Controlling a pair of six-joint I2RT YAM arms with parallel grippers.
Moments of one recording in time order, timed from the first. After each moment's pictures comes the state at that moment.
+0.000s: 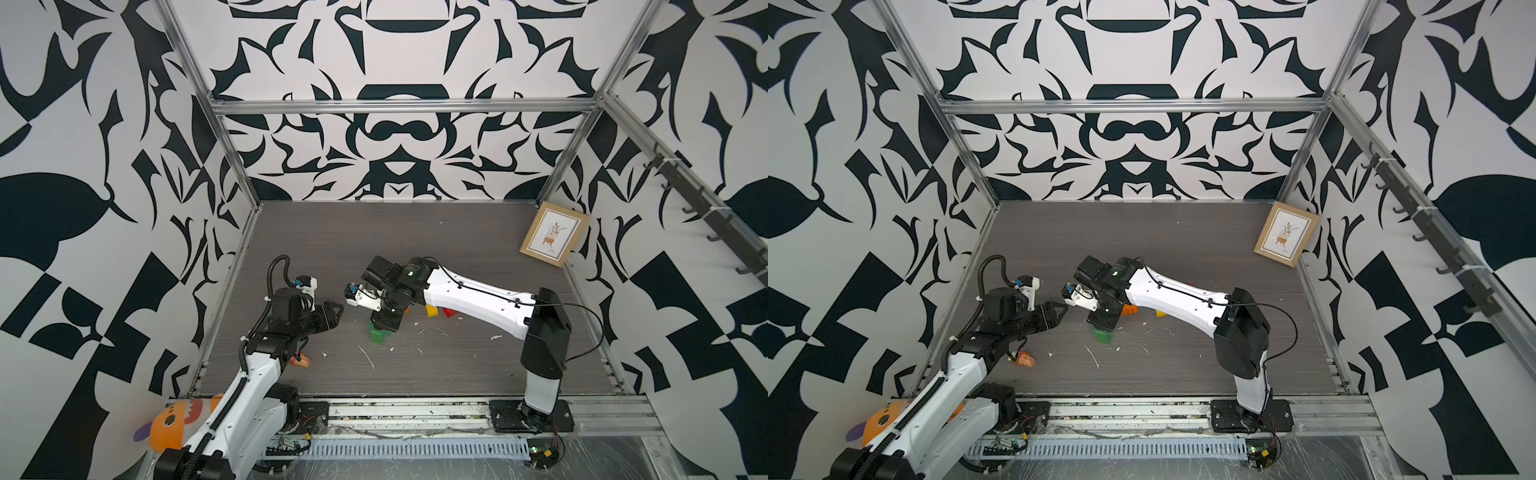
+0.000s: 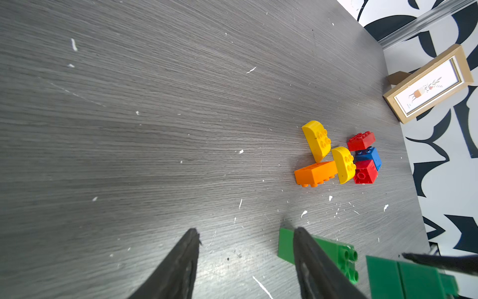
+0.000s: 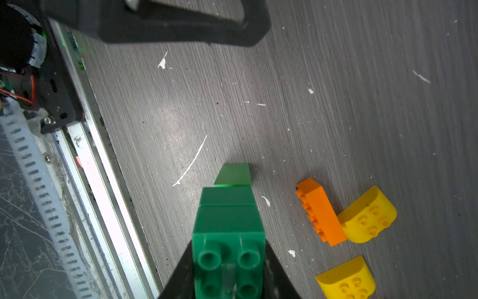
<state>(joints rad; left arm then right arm) -0.18 0.81 0.39 -0.30 0.38 -0.46 1.03 1.90 1.69 -1.04 -0.15 -0.20</state>
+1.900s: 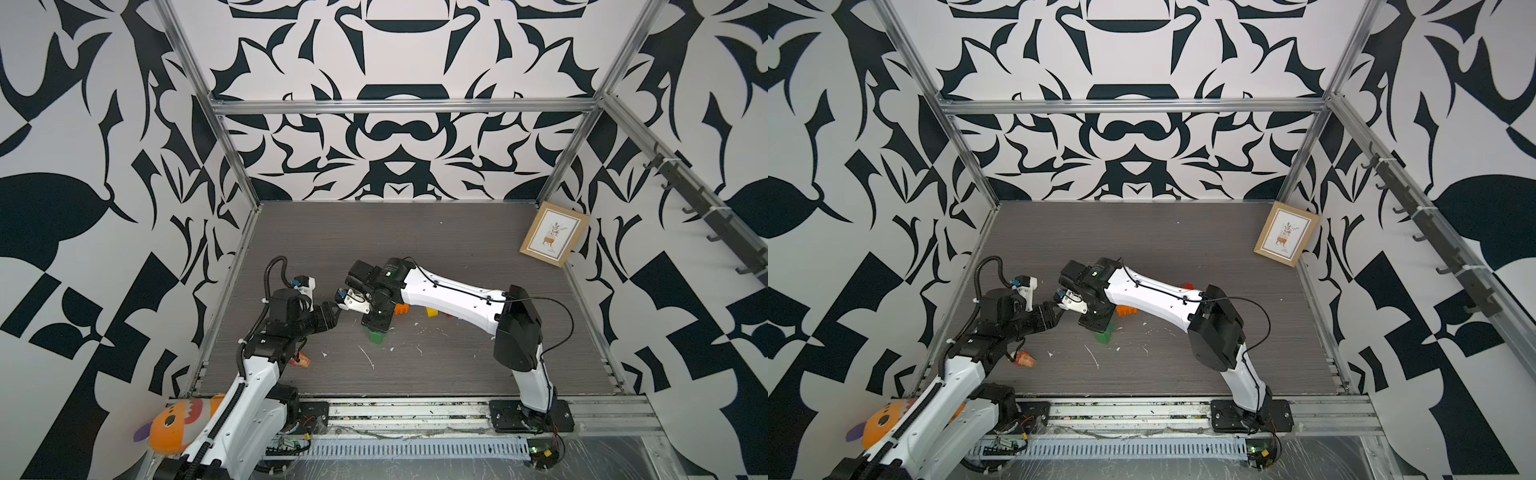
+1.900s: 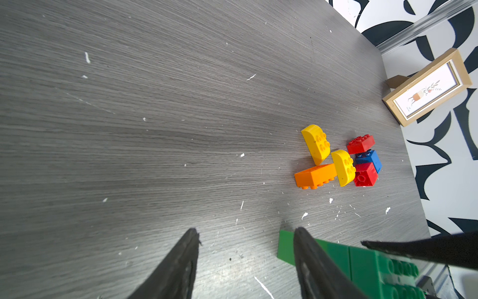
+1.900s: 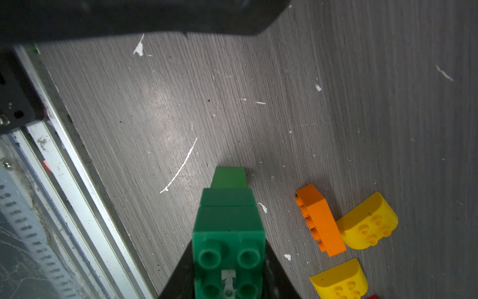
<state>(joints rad) -0.17 0.77 0.39 -0.32 0.37 -0.44 1.07 2.06 1.85 -1.15 -0.07 -0.17</state>
